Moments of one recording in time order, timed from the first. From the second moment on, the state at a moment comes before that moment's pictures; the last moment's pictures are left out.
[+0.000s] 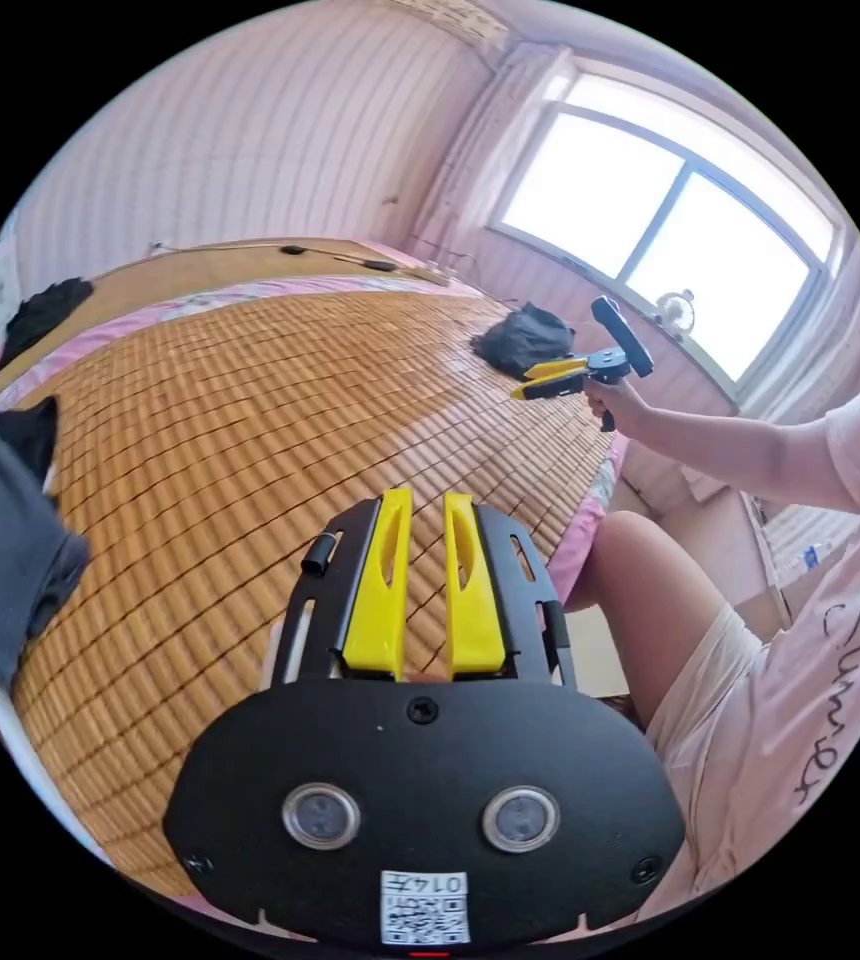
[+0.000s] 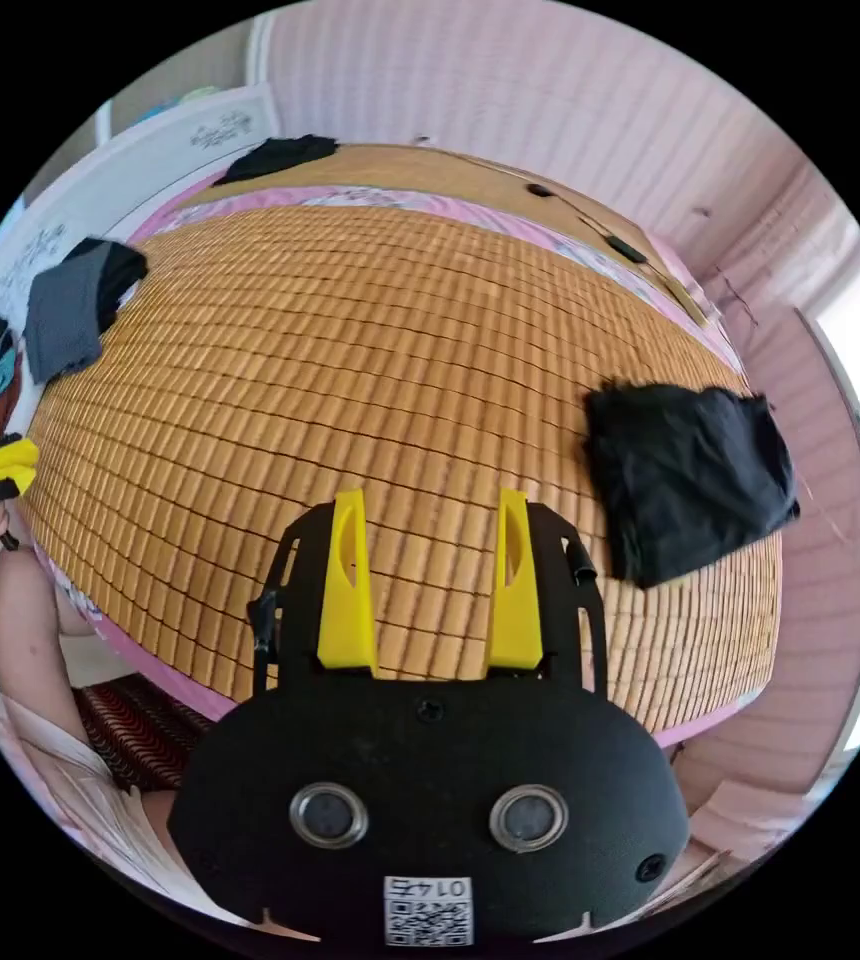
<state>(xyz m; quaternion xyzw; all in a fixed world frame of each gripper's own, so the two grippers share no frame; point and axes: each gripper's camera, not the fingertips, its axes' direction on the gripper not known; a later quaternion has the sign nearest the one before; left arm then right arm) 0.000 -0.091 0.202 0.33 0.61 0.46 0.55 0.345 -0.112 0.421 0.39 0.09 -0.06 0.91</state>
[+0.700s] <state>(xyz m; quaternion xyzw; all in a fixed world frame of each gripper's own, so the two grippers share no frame) 0.426 0.012 -0.128 0.36 0.51 0.62 0.49 0.565 -0.088 0.443 0.43 0.15 -0.04 0.89</state>
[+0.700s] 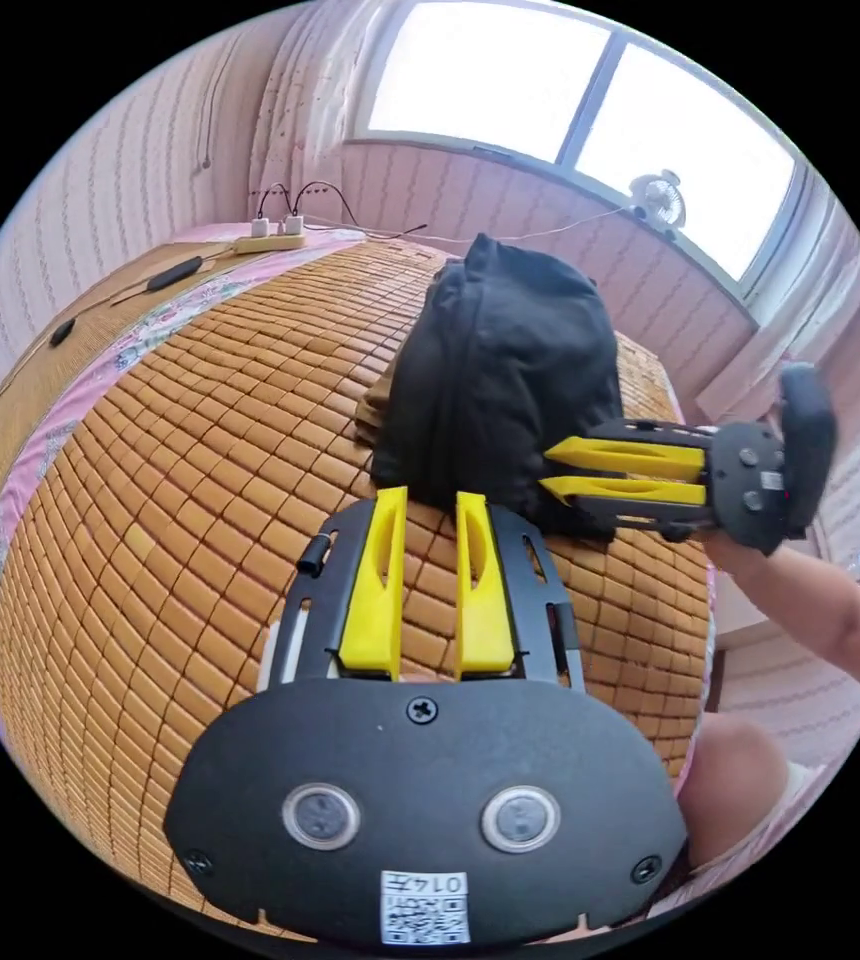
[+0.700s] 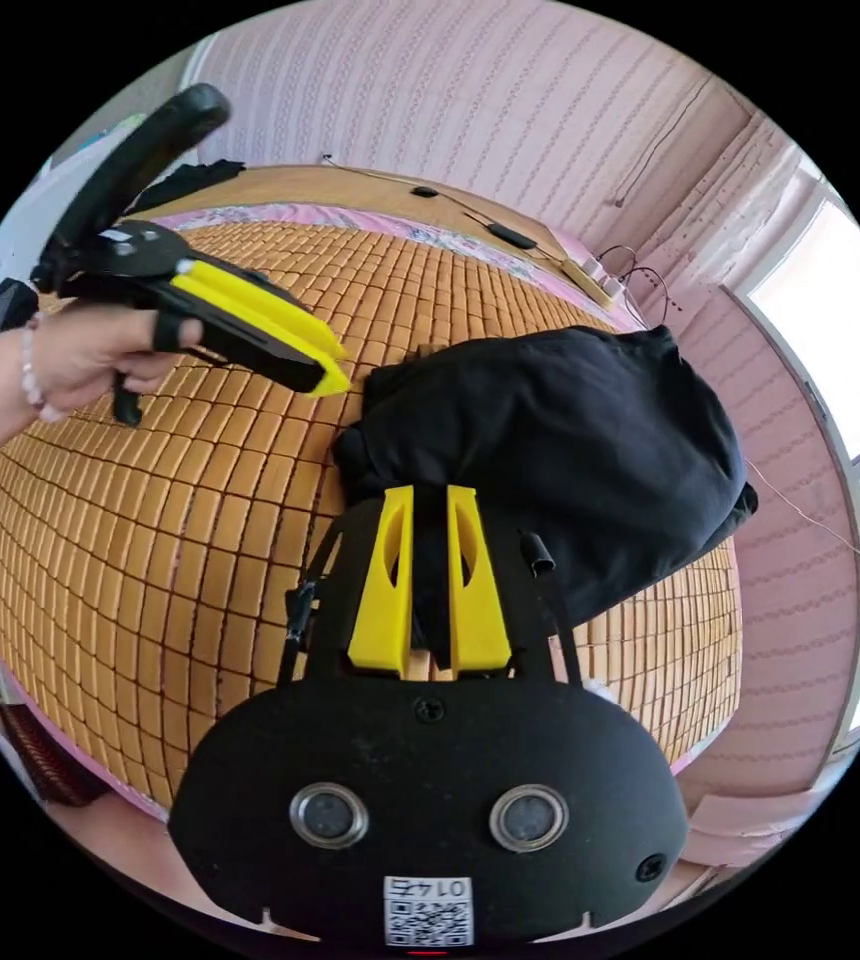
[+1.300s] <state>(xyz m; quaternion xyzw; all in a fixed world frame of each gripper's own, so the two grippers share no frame) 0.283 0.065 -0.153 0.42 0.46 0.62 0.48 0.669 0.196 0.414 0.64 -0.13 -0.03 0.76</state>
